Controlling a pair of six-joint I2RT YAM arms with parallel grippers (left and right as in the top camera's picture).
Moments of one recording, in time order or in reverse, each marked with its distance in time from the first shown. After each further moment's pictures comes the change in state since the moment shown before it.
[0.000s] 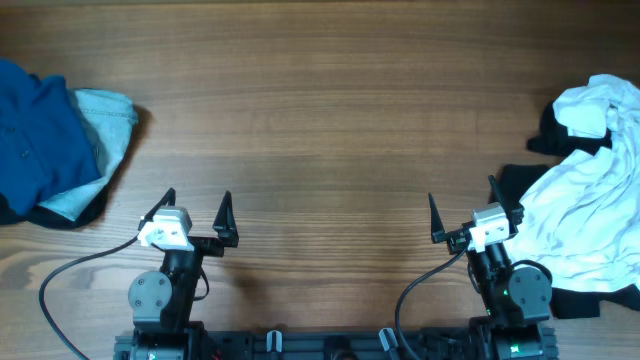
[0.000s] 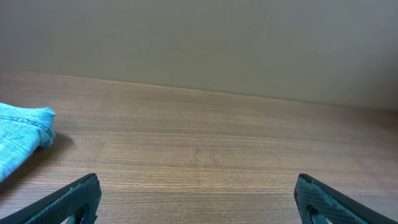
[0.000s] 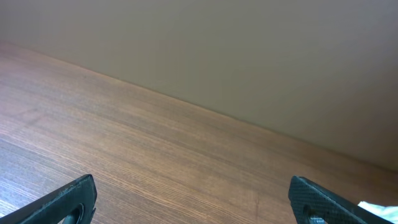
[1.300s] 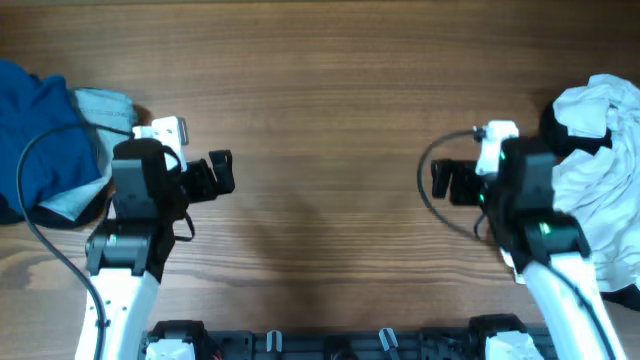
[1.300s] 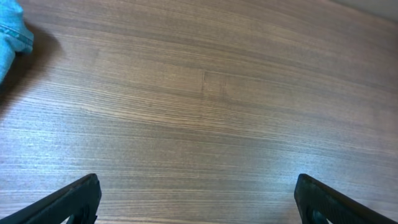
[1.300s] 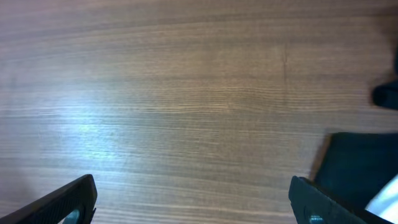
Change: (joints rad) left arm 0.001 0.972 0.762 -0.474 0.023 -0.076; right arm -0.010 1.002 0.752 -0.579 0.085 0.384
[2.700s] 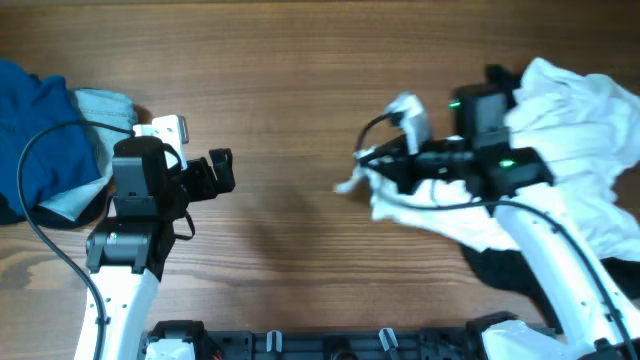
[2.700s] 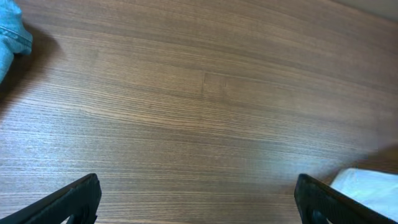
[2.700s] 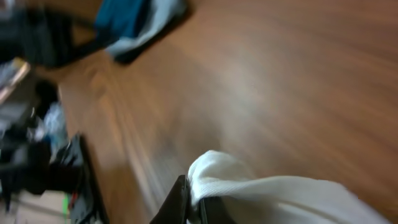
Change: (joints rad) left arm 0.000 0.011 0.003 0.006 0.000 0.000; right arm 0.166 0.304 0.275 -0.039 -0.747 -0.308
